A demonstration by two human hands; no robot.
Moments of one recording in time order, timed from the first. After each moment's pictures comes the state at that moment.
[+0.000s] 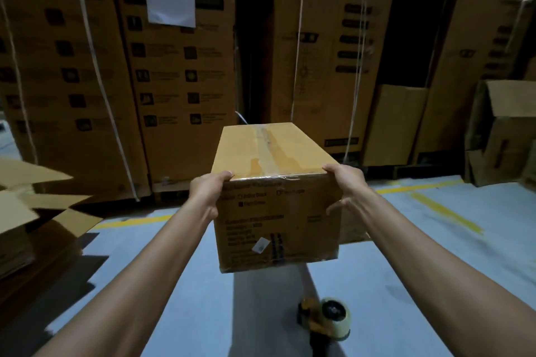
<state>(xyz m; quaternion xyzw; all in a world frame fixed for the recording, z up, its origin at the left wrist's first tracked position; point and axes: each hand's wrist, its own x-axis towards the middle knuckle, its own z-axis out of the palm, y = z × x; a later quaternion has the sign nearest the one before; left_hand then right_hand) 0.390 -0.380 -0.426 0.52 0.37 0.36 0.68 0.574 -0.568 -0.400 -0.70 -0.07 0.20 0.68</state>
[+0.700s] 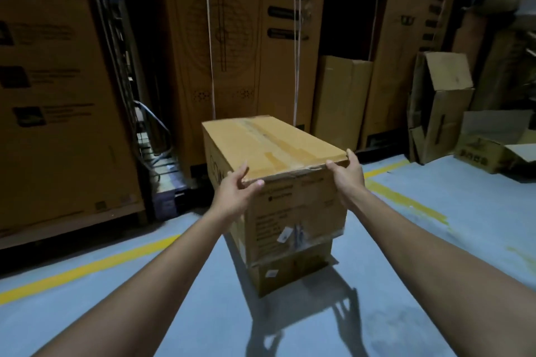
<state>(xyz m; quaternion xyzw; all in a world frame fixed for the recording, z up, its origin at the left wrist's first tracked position) 0.829 -0.293 -0.541 0.77 0.17 0.24 0.57 1.004 -0.485 -0.536 -0.75 -0.08 -0.04 0.66</state>
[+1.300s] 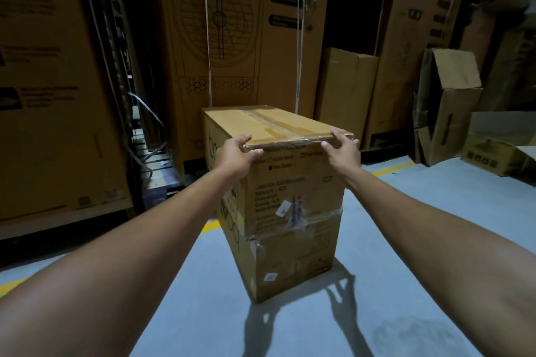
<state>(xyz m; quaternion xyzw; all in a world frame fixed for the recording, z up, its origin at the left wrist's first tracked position) 0.897 -0.274 -0.524 0.81 0.19 0.31 0.47 1.071 -0.456 -0.547 -0.82 -0.15 -0.12 0.54</state>
